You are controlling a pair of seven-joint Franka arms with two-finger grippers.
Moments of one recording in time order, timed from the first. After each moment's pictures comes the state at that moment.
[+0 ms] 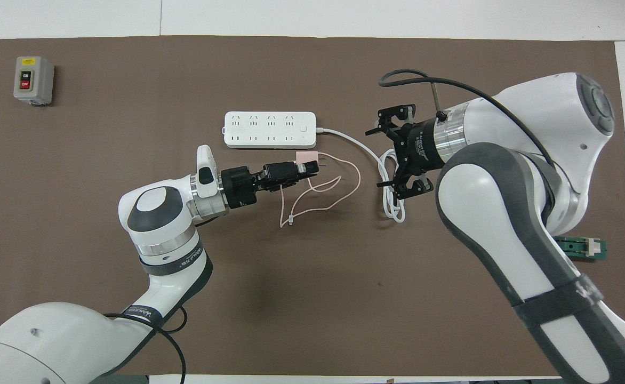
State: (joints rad) left arm -0.37 0.30 -0.06 -2.11 -1.99 2.03 0.91; right arm 0.31 0.13 -0.05 -1.83 0.59 2.06 1.29
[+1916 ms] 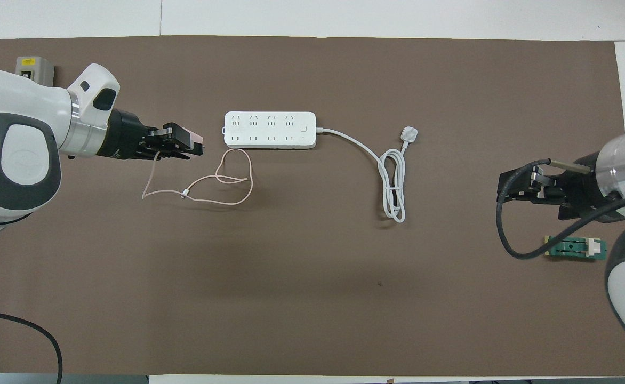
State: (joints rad) left arm -0.22 0.16 0.04 -1.79 -0.62 1.94 0.04; right arm 0.18 -0.14 -0.05 -1.75 0.06 1.55 0.43
